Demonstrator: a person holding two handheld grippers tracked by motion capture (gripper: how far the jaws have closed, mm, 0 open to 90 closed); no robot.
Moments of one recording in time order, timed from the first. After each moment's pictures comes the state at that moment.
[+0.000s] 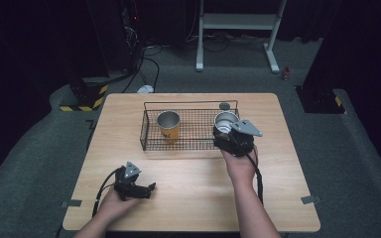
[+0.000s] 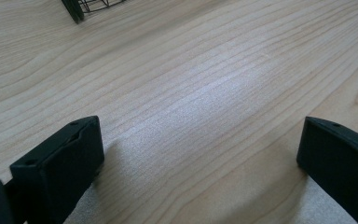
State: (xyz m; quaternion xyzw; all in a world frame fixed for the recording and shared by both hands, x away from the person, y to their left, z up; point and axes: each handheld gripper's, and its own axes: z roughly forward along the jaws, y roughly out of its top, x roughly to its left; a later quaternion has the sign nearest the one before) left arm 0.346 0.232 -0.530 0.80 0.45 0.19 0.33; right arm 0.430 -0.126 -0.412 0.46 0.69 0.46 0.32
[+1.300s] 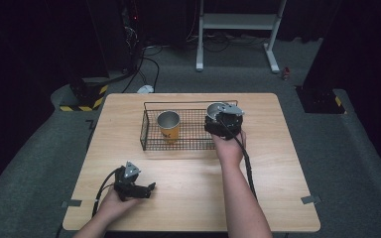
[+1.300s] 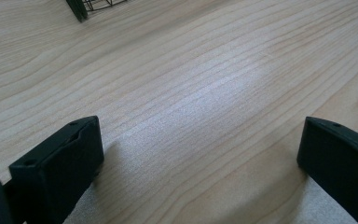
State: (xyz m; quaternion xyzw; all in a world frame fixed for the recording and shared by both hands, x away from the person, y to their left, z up) left arm 0.346 0.232 -0.531 0.80 0.46 0.19 0.34; right arm 0.494 -0.095 -0.419 0.49 0.71 0.40 0.30
